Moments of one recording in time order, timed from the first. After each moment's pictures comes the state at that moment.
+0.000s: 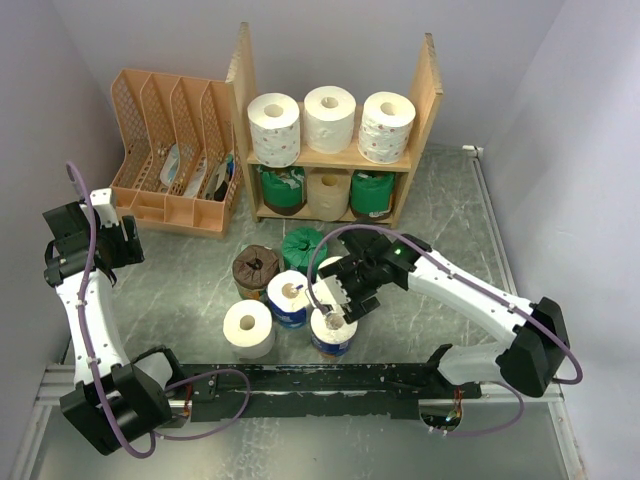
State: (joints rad) left arm 0.49 1.00 0.92 -0.70 0.21 0.20; right arm 0.82 1.28 1.04 -0.93 -0.36 -1.30
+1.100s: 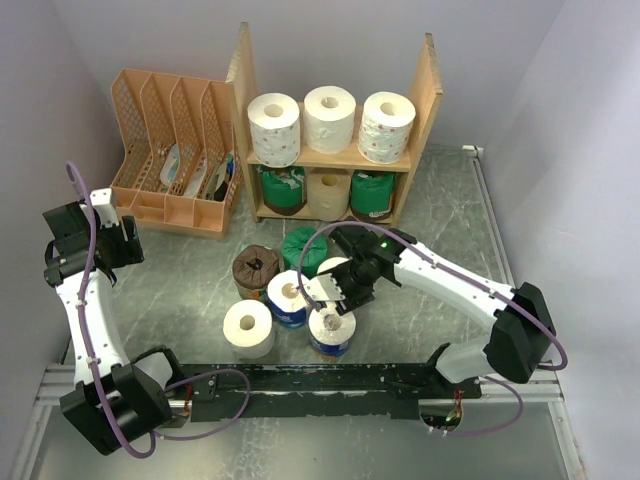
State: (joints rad) left arm 0.49 1.00 0.92 -0.70 0.21 0.20; right arm 0.82 1.39 1.07 -0.95 -0.32 -1.27
